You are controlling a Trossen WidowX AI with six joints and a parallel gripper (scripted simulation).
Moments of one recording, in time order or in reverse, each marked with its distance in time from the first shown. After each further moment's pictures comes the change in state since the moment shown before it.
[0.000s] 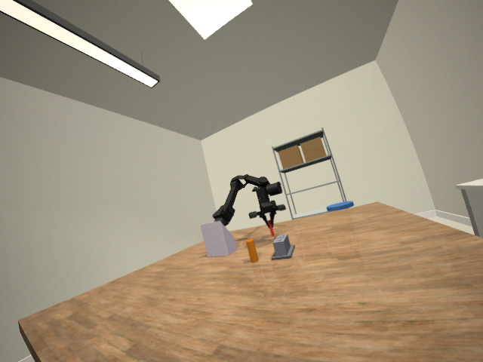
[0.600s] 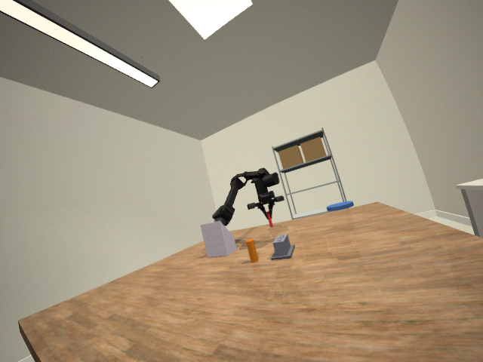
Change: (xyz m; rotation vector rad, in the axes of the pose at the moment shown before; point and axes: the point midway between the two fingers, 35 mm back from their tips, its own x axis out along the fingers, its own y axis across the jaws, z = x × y) arm -0.045 0.003 0.005 -0.005 -0.007 0.002
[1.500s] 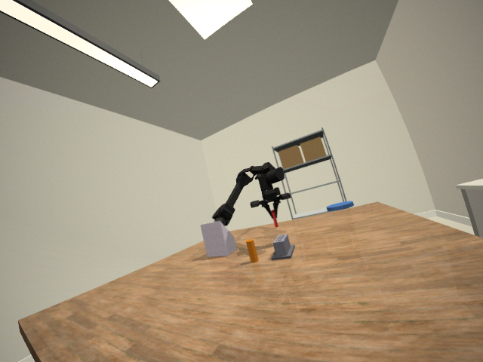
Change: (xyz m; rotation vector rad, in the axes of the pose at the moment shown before) arm -0.006 0.013 0.072 0.016 -0.005 -0.006
